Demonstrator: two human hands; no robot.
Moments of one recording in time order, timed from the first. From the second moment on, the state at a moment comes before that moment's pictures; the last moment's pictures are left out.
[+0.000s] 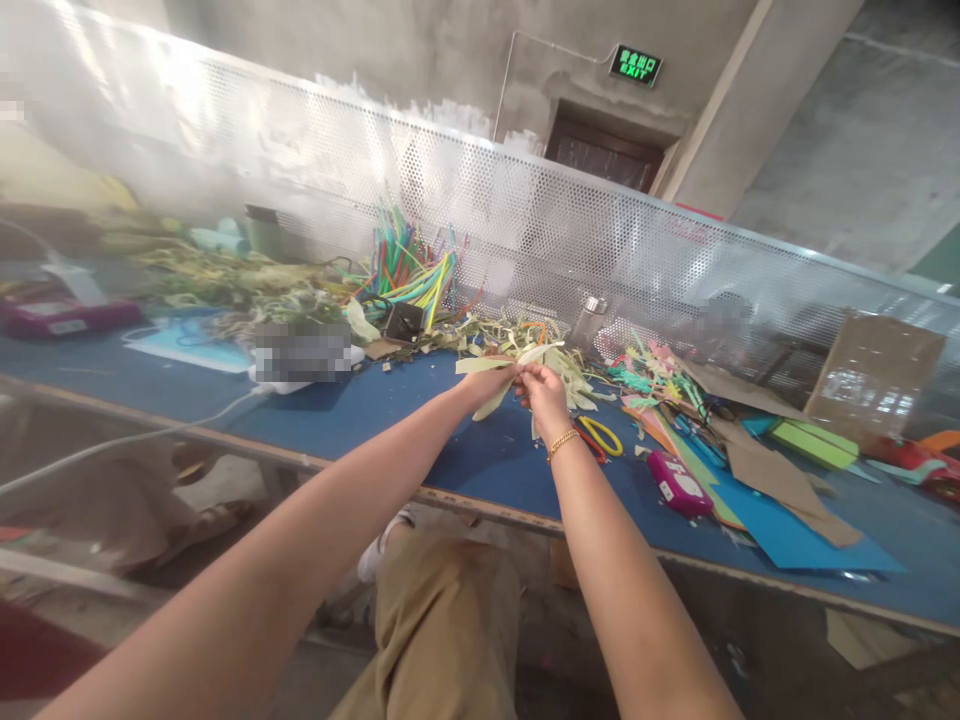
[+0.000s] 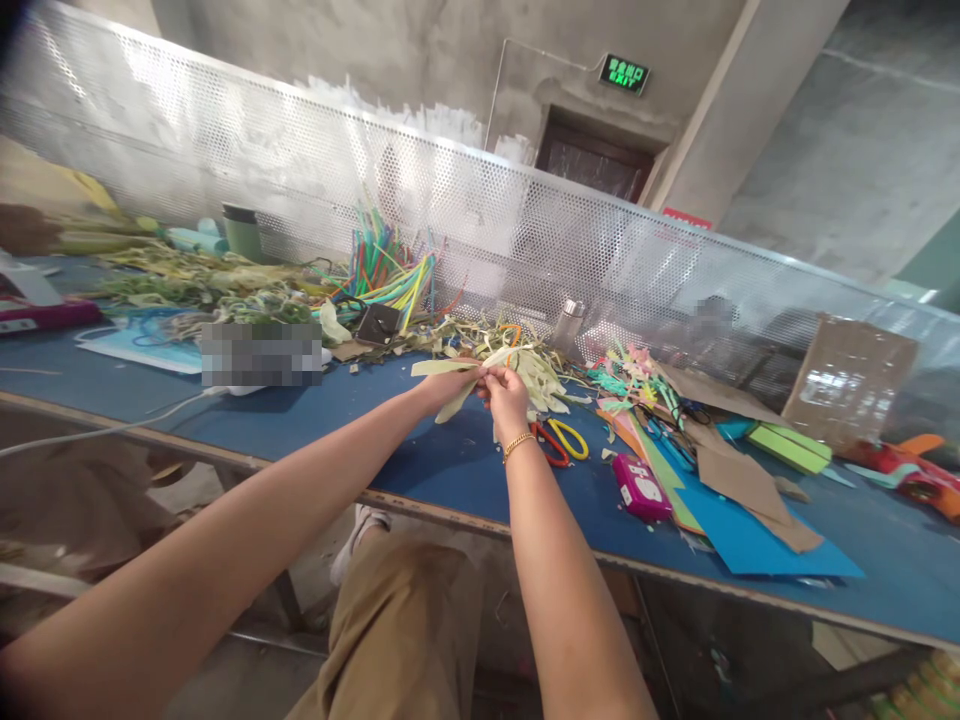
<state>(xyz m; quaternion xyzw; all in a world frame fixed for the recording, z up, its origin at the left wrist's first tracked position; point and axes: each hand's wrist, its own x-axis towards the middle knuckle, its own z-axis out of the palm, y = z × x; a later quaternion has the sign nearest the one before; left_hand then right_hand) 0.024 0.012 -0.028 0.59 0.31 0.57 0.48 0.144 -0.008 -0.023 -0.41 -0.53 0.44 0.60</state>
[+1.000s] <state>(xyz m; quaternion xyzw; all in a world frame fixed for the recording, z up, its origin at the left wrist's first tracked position) 0.020 0.016 -0.027 0.53 0.35 0.59 0.50 0.153 0.011 -0.037 -0.44 -0.58 0.28 0.62</state>
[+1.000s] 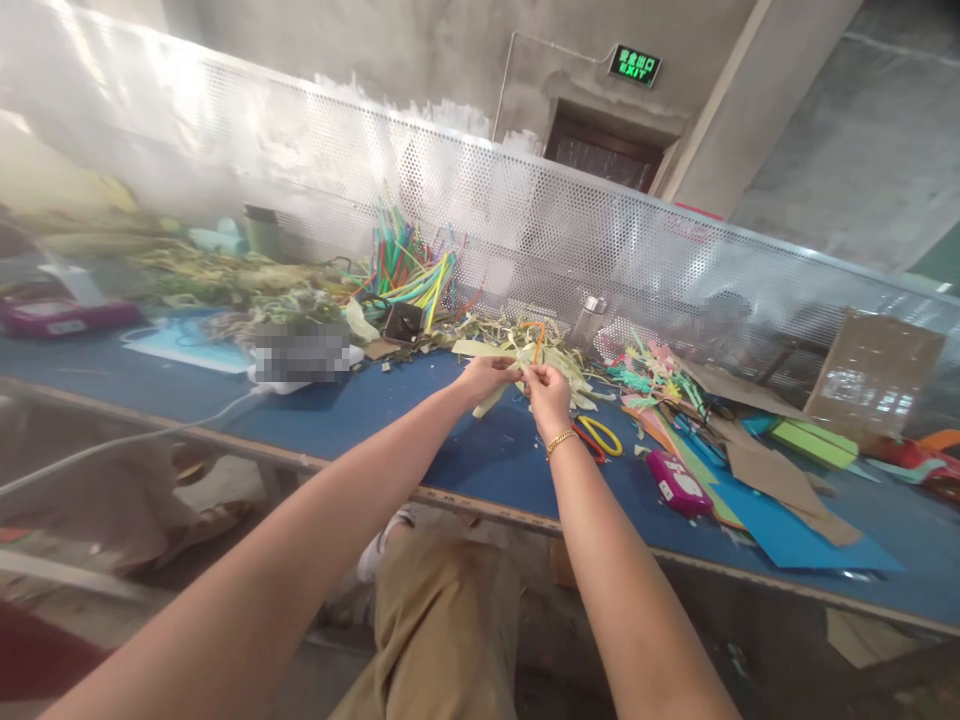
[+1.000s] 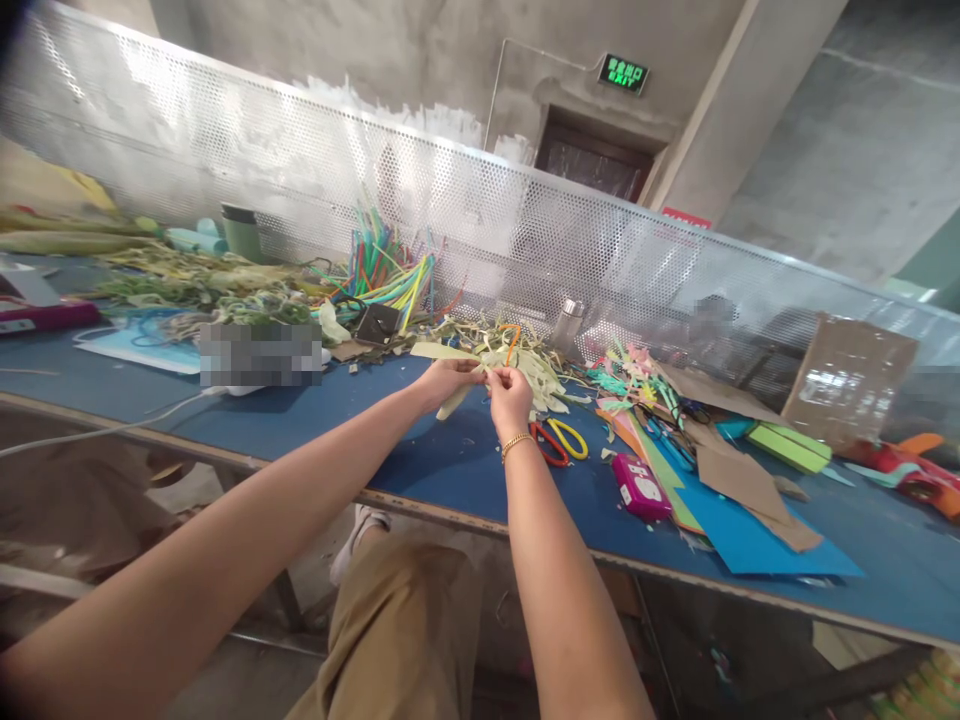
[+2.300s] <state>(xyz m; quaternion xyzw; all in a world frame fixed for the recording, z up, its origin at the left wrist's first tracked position) 0.006 0.031 -0.029 0.55 0.45 0.62 0.32 0.157 -0.011 -0.023 -0.47 -0.75 -0.05 0.47</state>
